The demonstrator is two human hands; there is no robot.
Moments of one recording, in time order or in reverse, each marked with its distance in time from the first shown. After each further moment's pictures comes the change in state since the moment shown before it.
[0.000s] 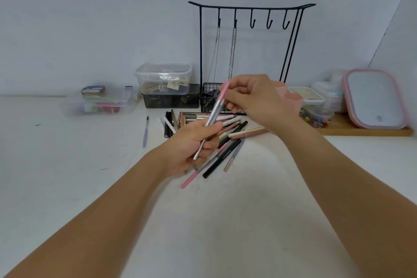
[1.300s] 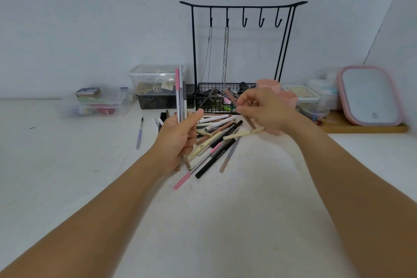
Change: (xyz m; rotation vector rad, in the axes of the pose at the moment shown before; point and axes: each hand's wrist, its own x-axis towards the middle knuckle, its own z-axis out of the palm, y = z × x) left_hand 0.008 -0.003 0.001 -0.031 0.369 0.159; right_hand -0.001 0.041 -0.039 -0.372 -0.077 0.082
